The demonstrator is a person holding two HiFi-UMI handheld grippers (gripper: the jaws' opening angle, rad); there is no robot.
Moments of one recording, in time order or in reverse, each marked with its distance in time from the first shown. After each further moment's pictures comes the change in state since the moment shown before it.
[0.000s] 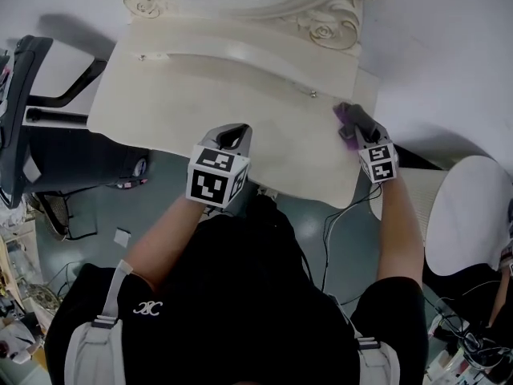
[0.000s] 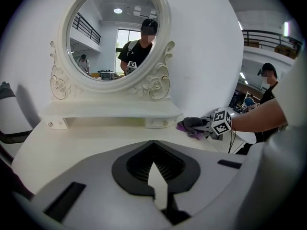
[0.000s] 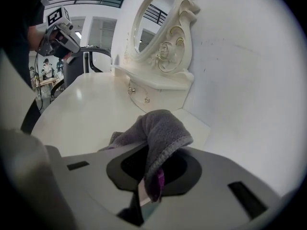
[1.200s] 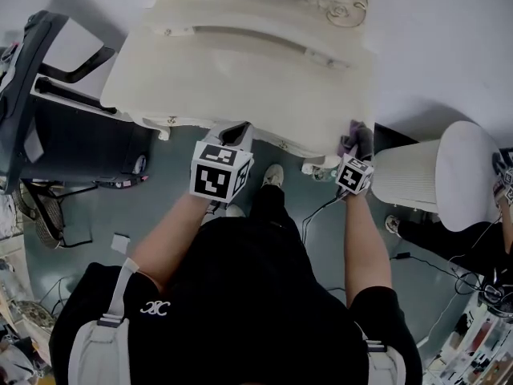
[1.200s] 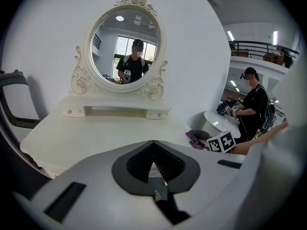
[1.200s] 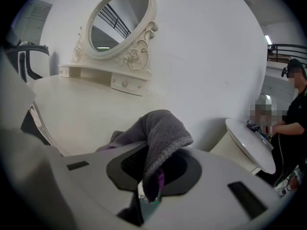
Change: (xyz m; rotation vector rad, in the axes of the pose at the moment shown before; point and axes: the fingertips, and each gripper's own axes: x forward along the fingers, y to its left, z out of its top) left arm -0.127 0.019 -0.091 -0.006 -0.091 -0.081; right arm -0.123 0.156 -0.062 0.544 0.153 -0.670
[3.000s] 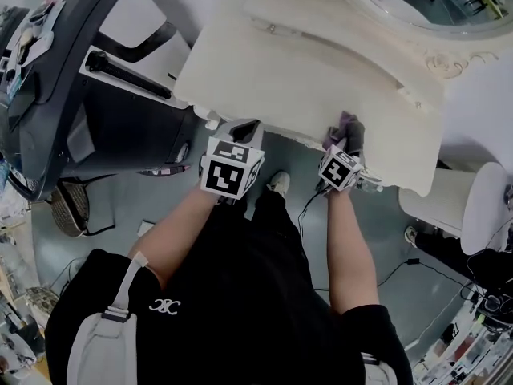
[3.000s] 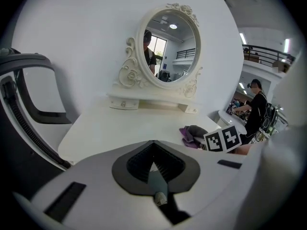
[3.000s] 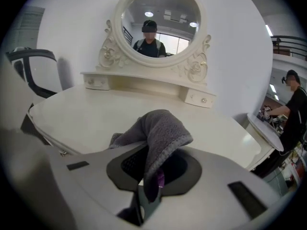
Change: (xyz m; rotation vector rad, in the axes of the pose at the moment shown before) left arm -0.088 0.273 -0.040 -0.074 0.063 0.043; right arm -0.061 0.357 0.085 0.088 0.056 0.060
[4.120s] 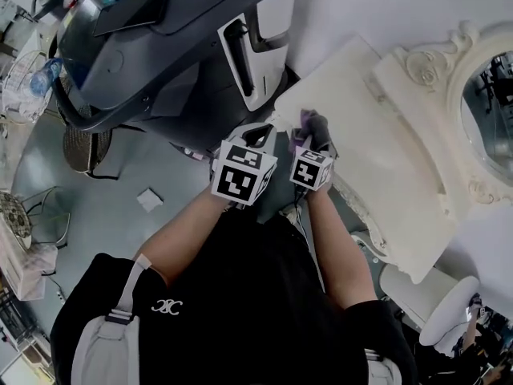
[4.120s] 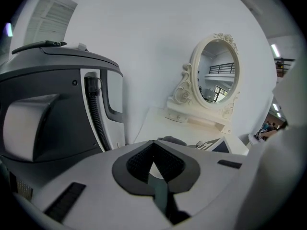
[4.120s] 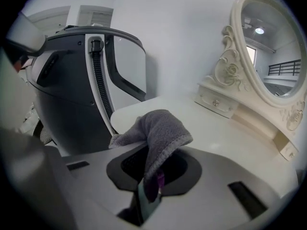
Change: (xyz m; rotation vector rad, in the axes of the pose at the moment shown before) left arm -0.127 0.192 -0.023 -0.268 -0.148 0.306; right arm -0.061 0.391 0.033 -0.483 -0.051 0.550
